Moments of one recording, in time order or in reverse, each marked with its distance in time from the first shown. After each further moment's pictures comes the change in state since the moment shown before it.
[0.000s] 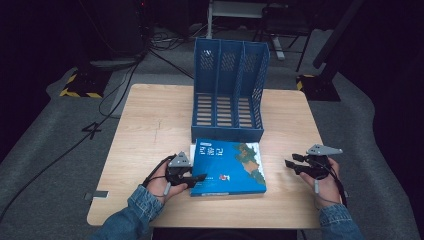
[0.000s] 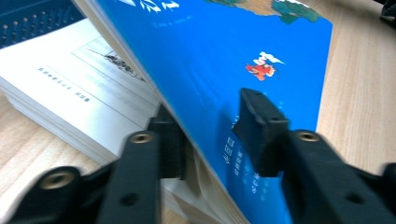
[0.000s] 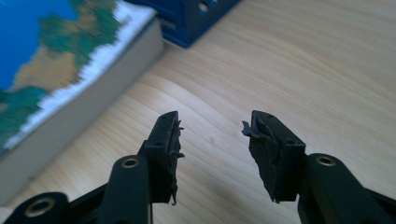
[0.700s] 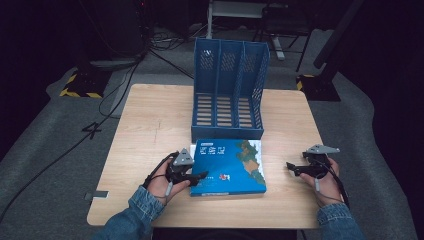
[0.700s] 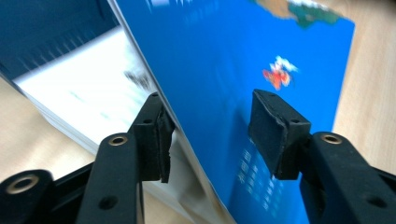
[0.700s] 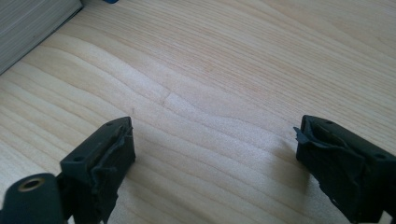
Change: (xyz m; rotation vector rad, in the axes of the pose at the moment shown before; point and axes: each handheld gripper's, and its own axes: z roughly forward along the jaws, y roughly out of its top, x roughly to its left) left arm -0.004 0.011 0.000 0.045 0.073 0.013; right arm -0.035 -0.025 0.025 0.071 -0.100 0.049
